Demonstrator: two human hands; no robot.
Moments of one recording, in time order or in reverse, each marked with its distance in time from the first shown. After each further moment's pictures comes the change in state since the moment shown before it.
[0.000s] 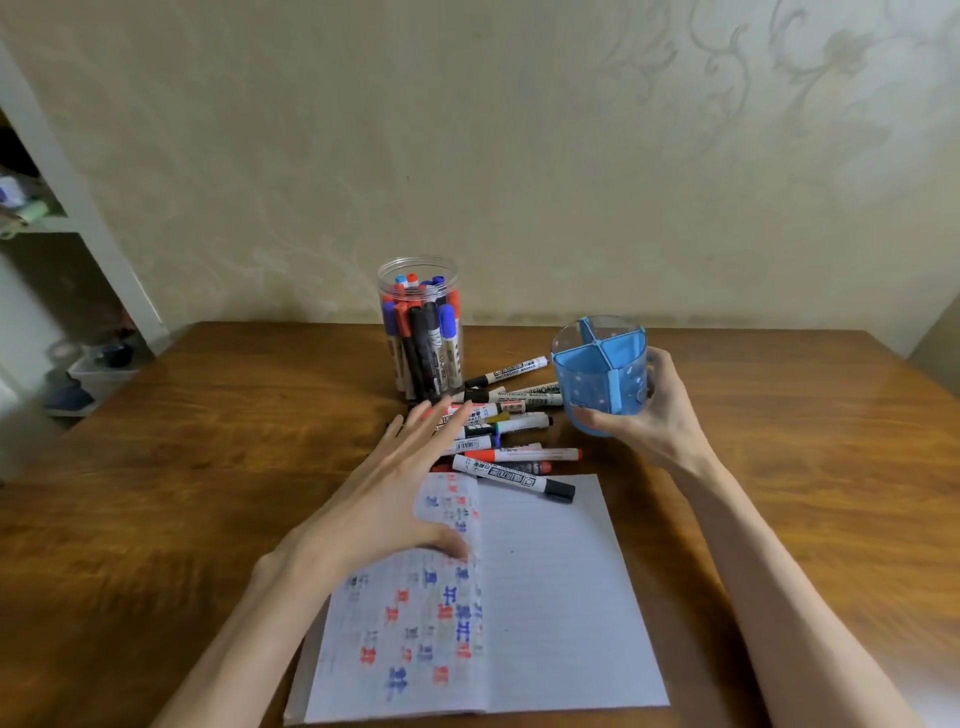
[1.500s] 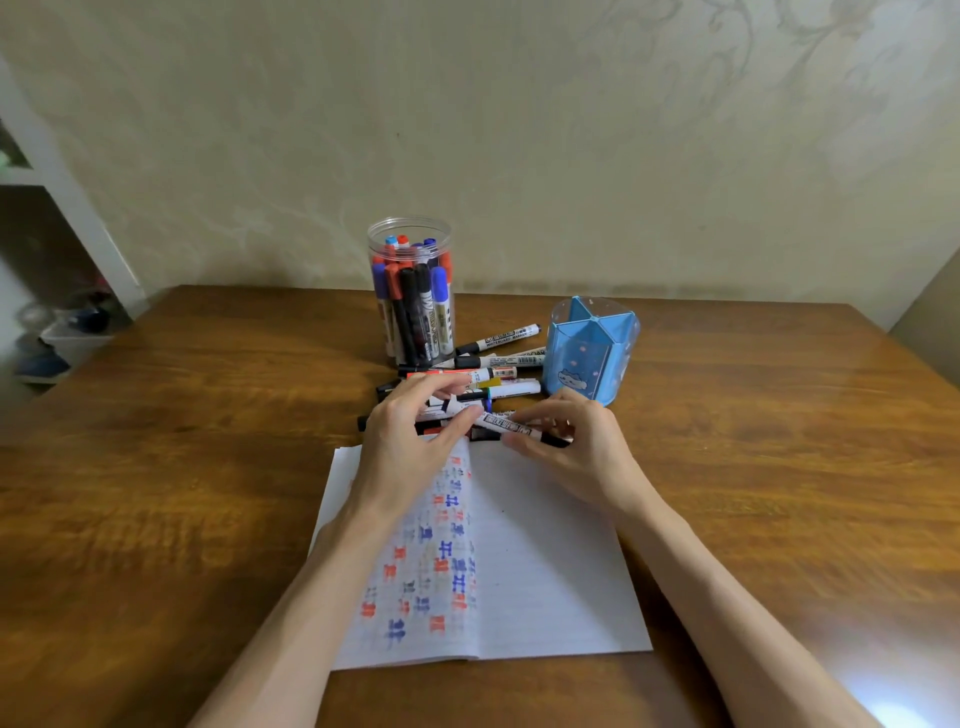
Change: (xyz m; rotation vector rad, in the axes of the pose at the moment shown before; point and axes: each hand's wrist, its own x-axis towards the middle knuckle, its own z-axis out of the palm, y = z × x) left_hand 0.031 -0.001 0.046 -0.400 0.692 0.100; right_hand -0.062 -0.022 0.056 -0.238 -0.161 -0.183
